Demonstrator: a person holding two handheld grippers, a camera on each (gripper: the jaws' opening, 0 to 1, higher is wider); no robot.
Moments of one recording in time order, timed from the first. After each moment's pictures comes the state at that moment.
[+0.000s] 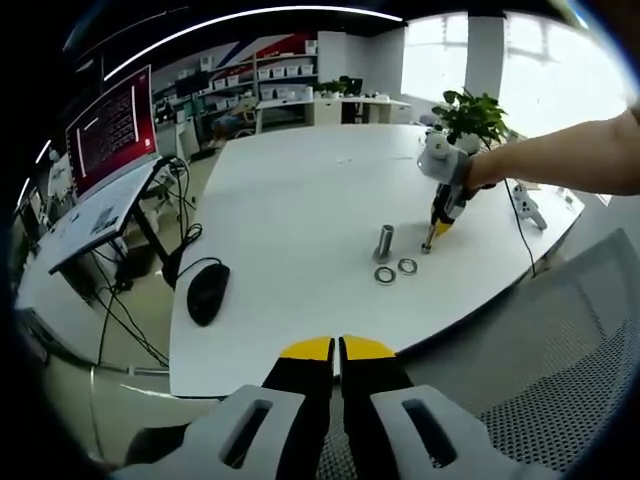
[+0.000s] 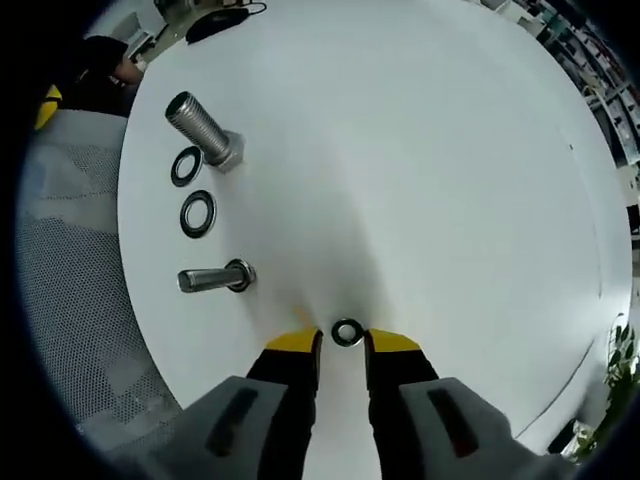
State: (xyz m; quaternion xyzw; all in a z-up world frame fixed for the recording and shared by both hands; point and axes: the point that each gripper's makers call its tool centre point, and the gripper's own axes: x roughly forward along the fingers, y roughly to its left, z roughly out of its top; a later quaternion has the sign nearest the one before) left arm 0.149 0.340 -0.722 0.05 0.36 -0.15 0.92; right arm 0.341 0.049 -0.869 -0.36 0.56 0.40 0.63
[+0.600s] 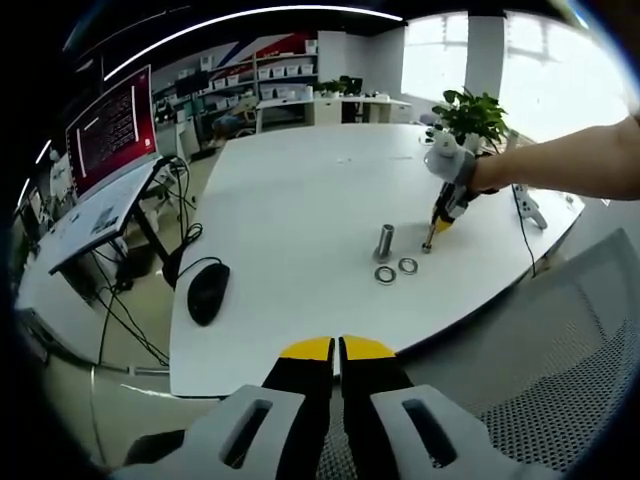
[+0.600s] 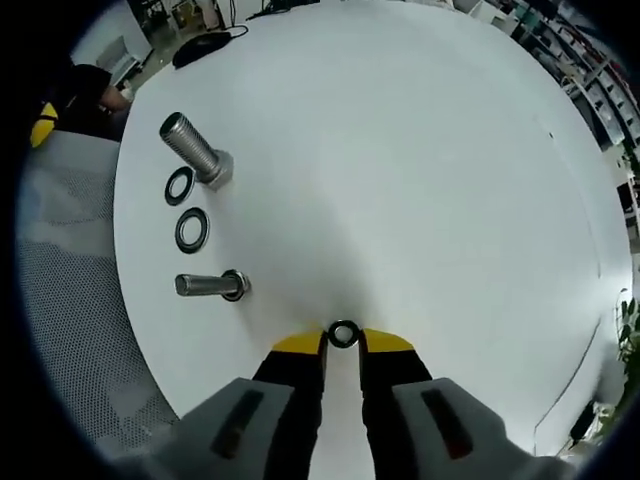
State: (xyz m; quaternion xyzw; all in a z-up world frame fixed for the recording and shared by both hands) left arm 0.149 0.340 -0.722 0.05 0.37 -0.15 0.92; right arm 0.341 0.050 -0.867 -0.32 0.54 0.38 0.68
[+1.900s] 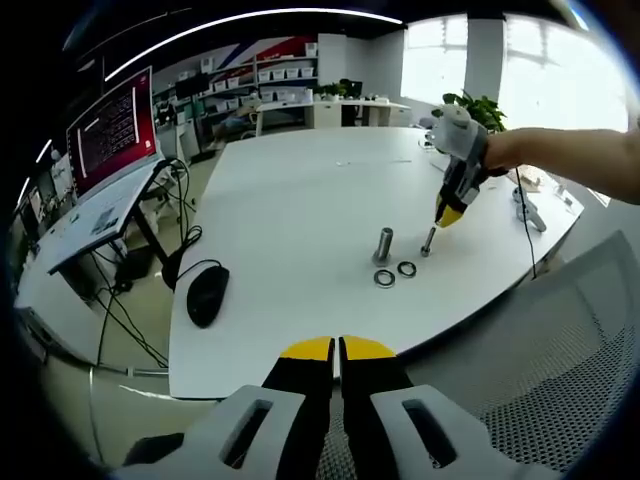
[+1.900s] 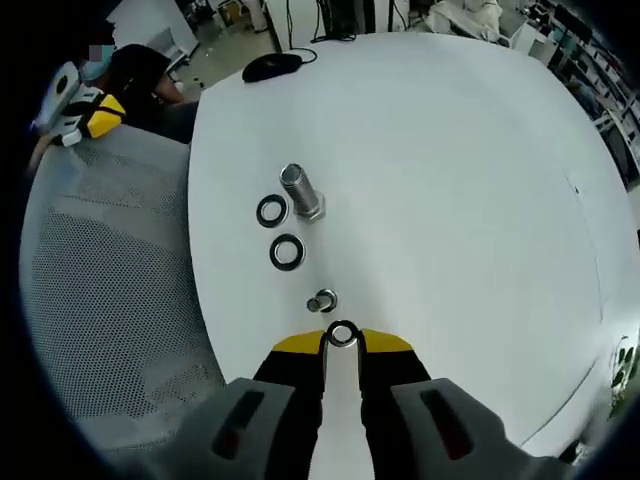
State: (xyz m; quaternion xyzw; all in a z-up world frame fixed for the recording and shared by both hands) left arm 0.150 0.339 -0.720 0.05 0.36 -0.15 0.92; right arm 0.304 0.089 -0.807 -0.33 0.52 0.48 0.63
